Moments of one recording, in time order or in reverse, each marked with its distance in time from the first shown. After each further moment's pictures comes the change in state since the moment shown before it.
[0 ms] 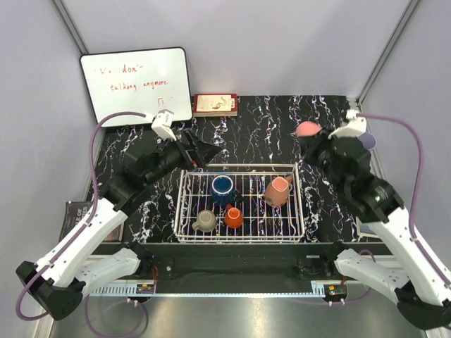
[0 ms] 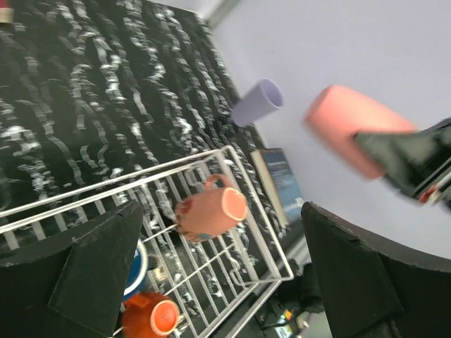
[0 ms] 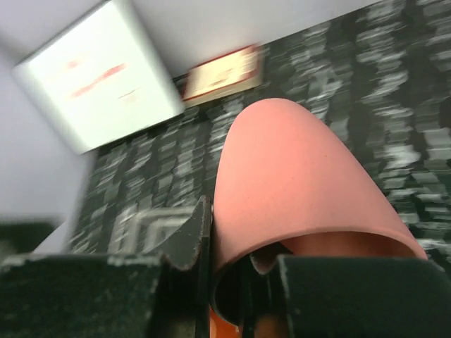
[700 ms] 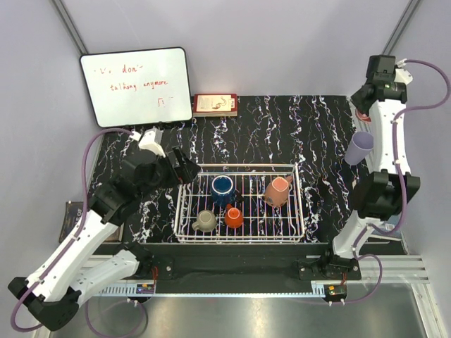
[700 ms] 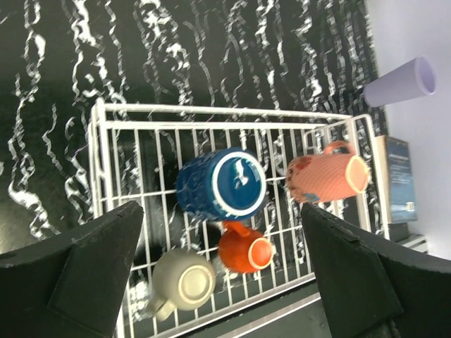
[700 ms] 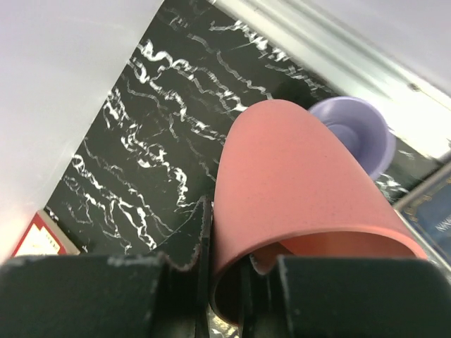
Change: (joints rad) left arm 0.002 -0.122 -0.008 -0.445 -0.272 0.031; right arm -0.770 0.949 0.871 -0.446 0.006 0.088
